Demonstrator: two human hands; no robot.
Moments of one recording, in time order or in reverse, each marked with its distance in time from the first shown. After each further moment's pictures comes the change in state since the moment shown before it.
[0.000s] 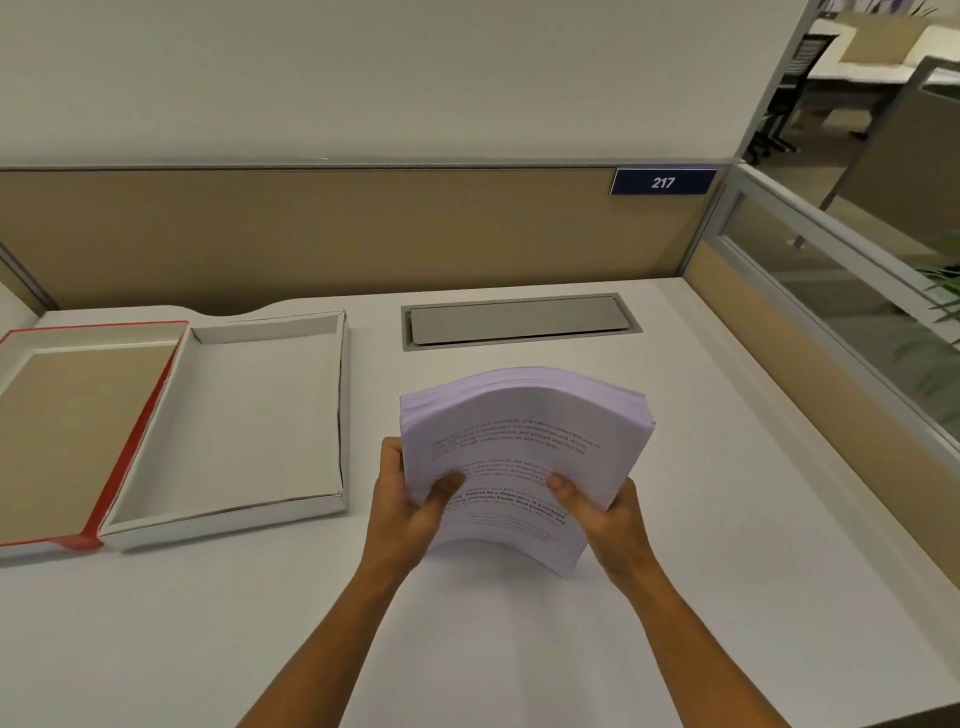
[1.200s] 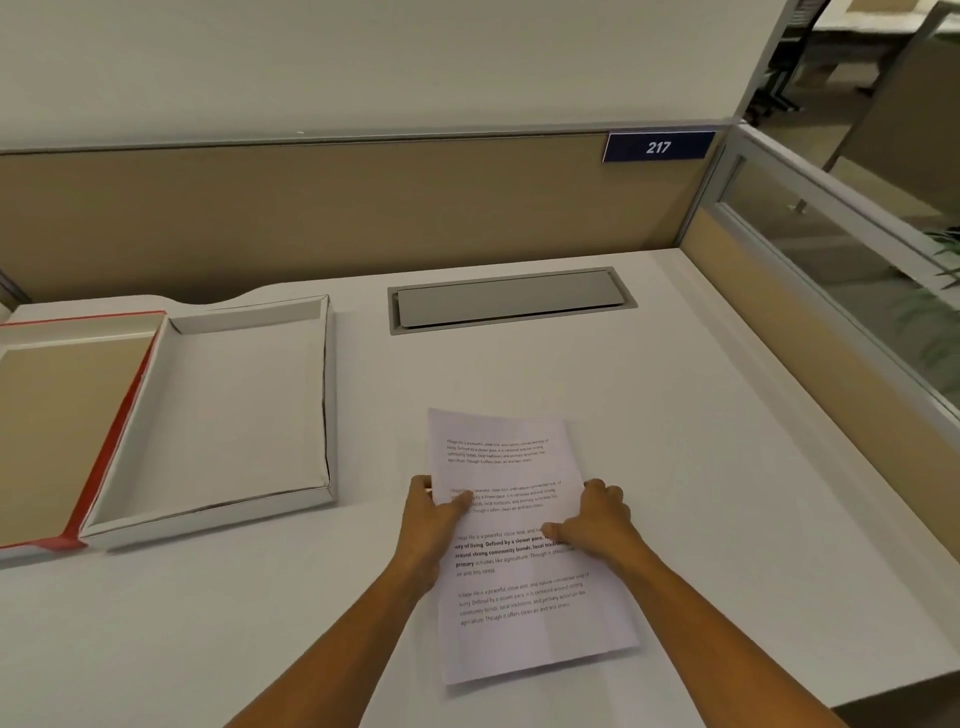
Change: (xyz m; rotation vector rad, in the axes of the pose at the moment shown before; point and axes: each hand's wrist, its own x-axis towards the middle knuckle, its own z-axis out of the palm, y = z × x) left_hand -0.001 -0.068 0.039 -0.116 -0.025 -0.748; right_hand 0.032 0.073 -0.027 -0.987 -0.123 0.682
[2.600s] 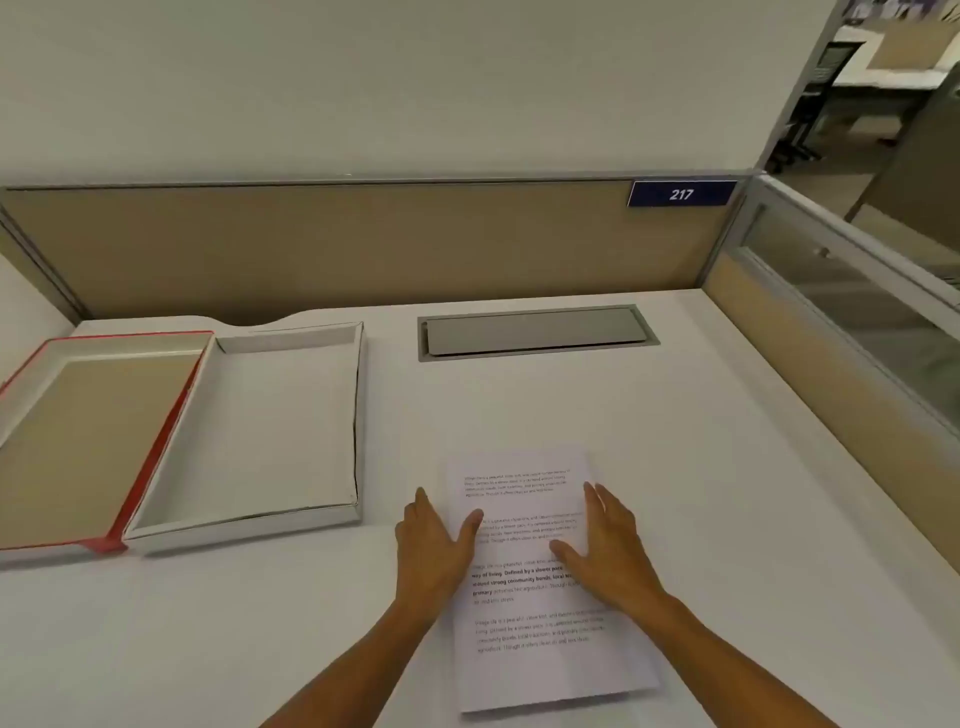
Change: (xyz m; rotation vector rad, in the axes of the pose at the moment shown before) left_hand -0.010 -0.004 -0.017 0.742 0.210 0.236; right_hand -0.026 0.000 0.006 -0.090 0.117 -0.366
